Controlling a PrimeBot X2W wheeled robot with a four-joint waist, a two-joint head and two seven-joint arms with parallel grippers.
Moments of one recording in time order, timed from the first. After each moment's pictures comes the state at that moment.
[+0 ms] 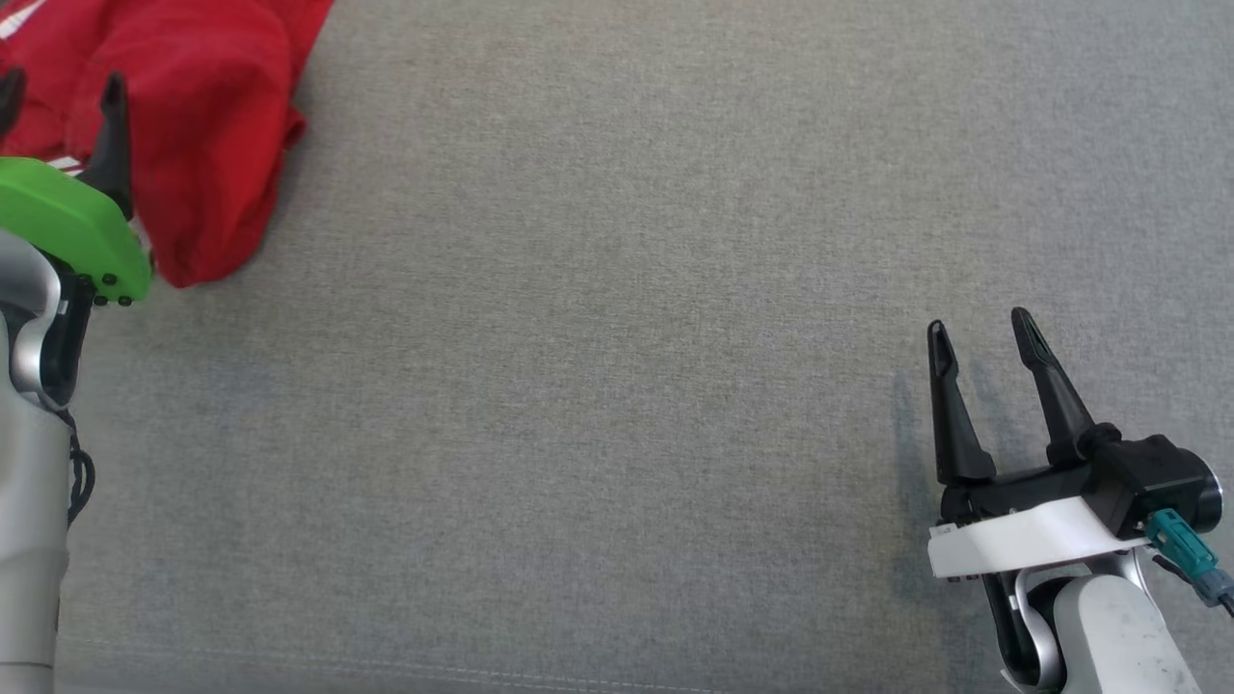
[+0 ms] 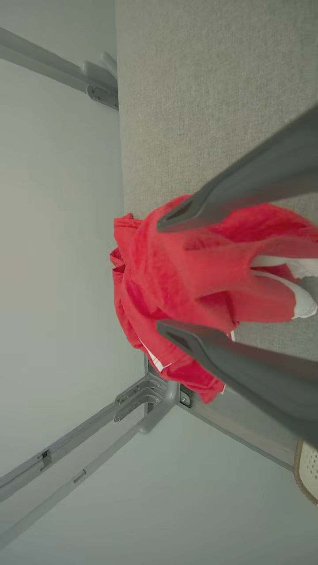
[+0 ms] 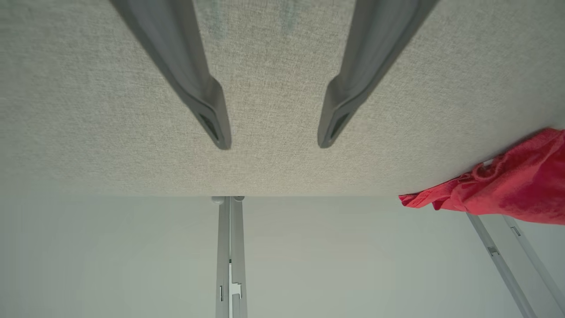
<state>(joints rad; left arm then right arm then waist) -0.80 0.40 -0.12 0.57 -0.35 -0.13 0.10 -0.09 -0.05 0.02 -0.01 0.10 0.13 -0.26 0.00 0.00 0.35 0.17</state>
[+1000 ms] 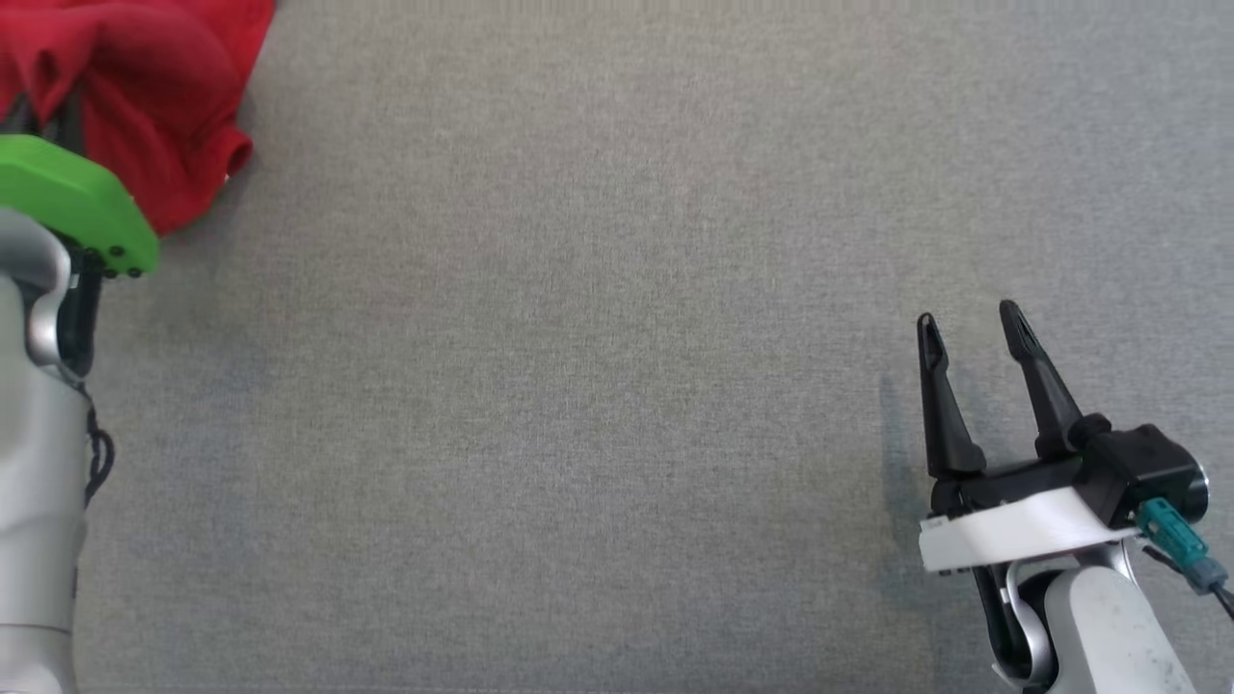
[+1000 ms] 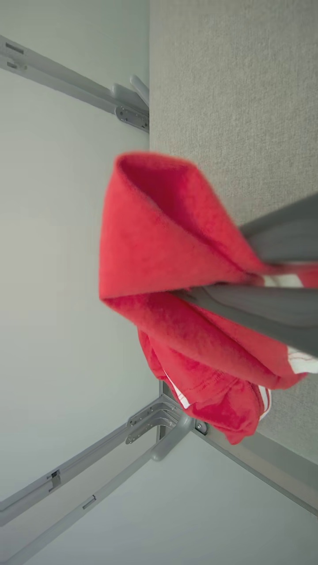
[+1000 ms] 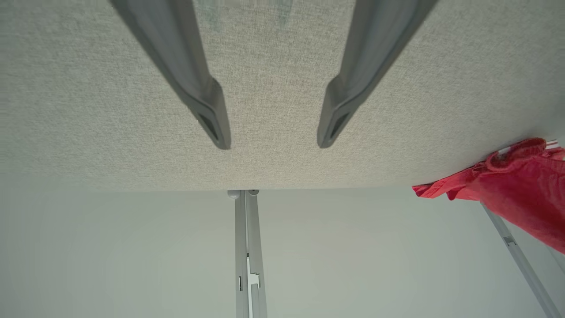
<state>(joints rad) -0.87 0.38 -0.15 0.70 -0.38 -0.10 0.02 -0.12 -0.05 0.03 0.01 0.12 0.13 -0.26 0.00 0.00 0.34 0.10</state>
